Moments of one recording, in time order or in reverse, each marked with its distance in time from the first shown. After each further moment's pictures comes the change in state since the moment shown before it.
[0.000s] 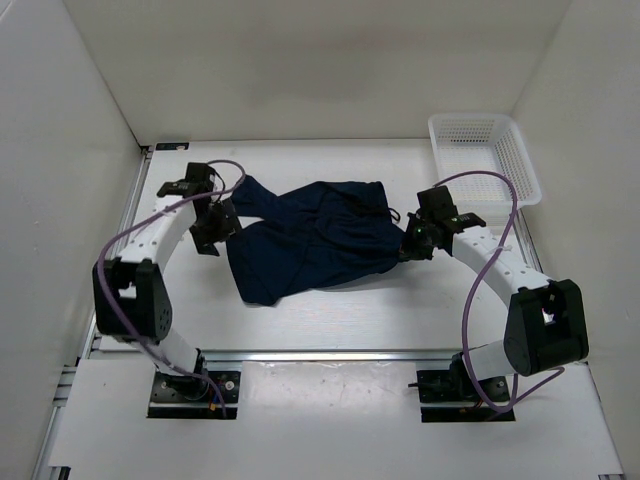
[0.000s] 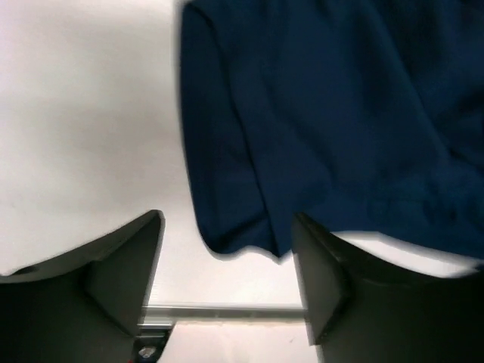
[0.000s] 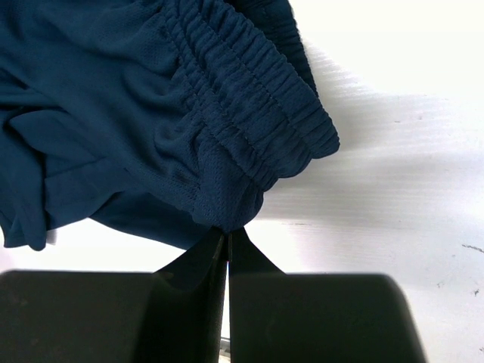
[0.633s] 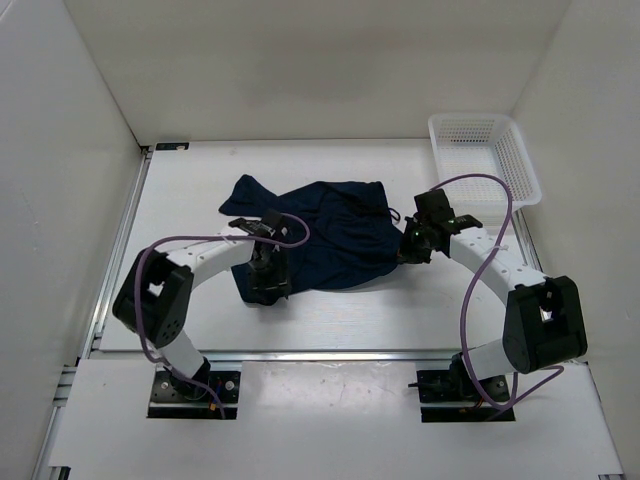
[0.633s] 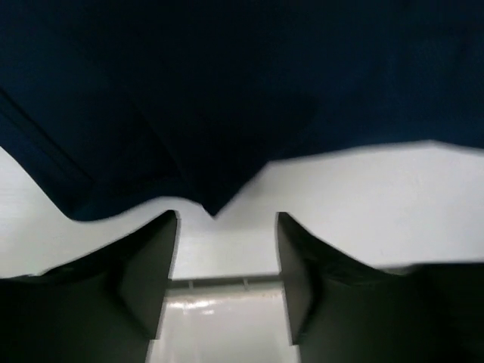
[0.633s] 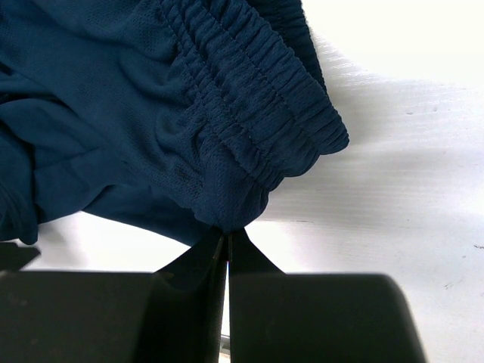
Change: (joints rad) left arm -0.492 -0.035 -0.290 0.108 0.010 -0.208; right arm 0.011 0.015 -0.022 0.013 -0.016 -0.001
